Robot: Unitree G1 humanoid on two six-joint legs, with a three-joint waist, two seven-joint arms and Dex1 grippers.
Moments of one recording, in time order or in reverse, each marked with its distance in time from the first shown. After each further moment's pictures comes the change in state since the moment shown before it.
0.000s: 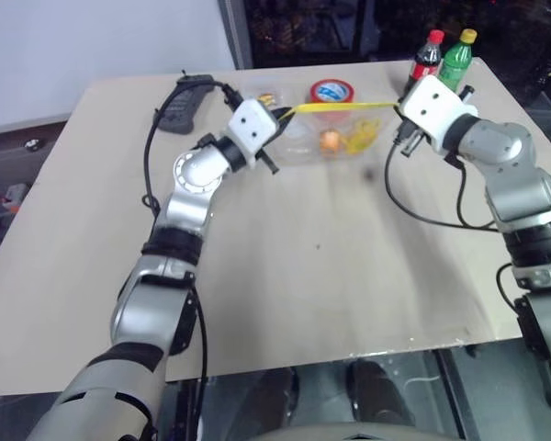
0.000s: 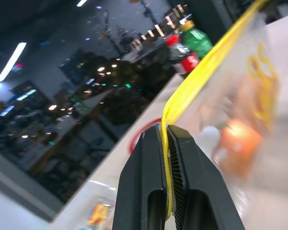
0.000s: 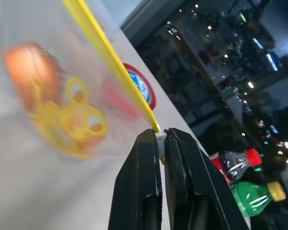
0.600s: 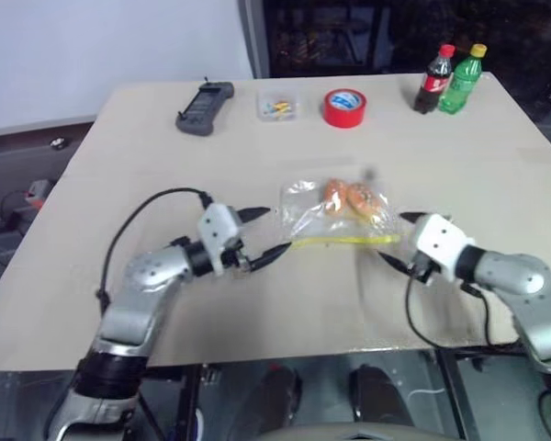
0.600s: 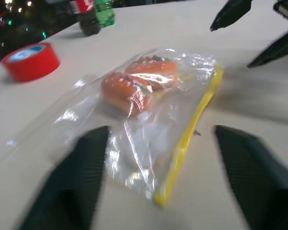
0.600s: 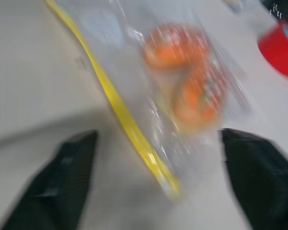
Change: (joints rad) left arm 0.679 0.204 0.109 -0.821 -0.371 0.612 -0.217; right arm 0.721 -0.084 -0.192 -0.561 0.197 0.154 0.139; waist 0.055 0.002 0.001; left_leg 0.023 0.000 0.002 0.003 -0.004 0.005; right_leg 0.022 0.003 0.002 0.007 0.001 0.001
